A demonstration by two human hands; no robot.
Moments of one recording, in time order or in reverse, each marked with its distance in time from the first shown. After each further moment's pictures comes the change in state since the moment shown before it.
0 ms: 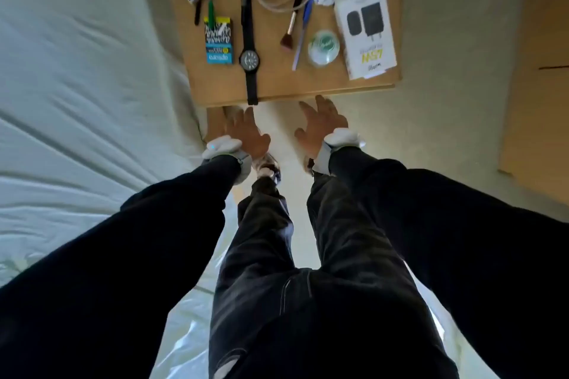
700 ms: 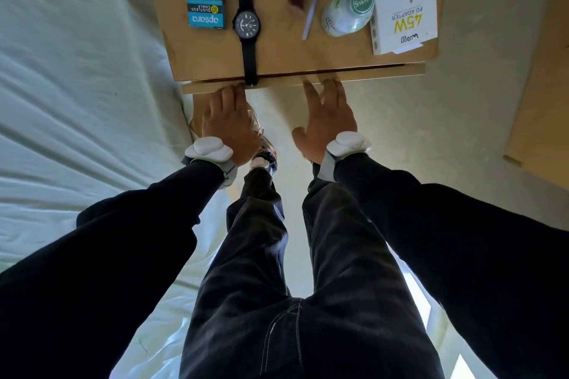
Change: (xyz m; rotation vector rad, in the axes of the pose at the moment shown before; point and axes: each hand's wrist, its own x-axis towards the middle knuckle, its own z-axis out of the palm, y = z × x) left_hand 0.027 -0.042 0.027 0.276 0.298 0.221; right_hand 0.029 0.001 0.052 -0.032 0.199 -0.008
